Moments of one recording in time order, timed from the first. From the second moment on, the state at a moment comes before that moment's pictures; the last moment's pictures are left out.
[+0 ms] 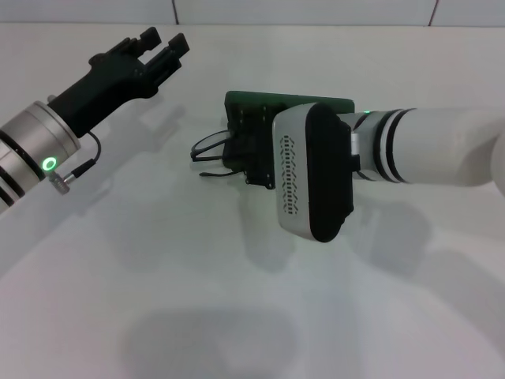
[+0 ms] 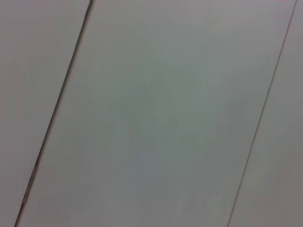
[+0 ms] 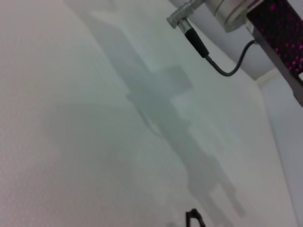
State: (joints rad) left arm -0.50 -2.08 0.75 0.30 1.25 1.28 -1.04; right arm 0.69 2.03 -2.15 -1.14 -2.18 -0.44 1.74
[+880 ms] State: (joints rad) left arm -0.52 -2.08 0.75 0.30 1.25 1.28 -1.05; right arm 0.64 2.03 -2.28 -1.03 -2.21 -0.12 1.73
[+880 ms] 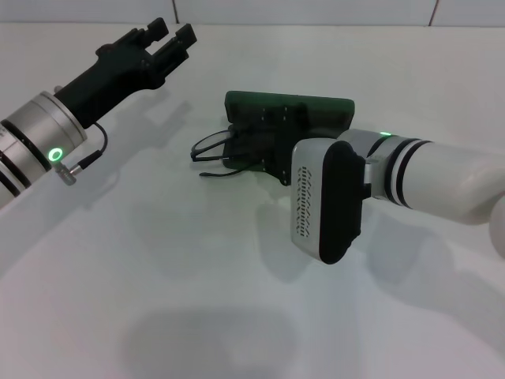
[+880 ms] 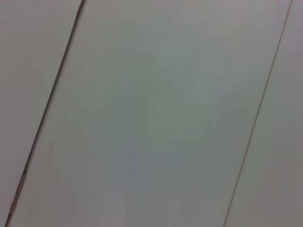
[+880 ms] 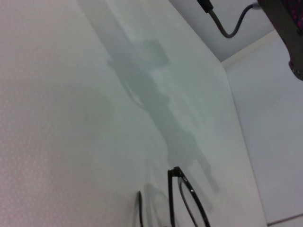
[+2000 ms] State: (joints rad) left arm -0.55 -2.09 0.75 0.30 1.25 1.26 -1.04; right arm 0.74 2.03 -2.32 -0.91 -2.20 -0.05 1.71
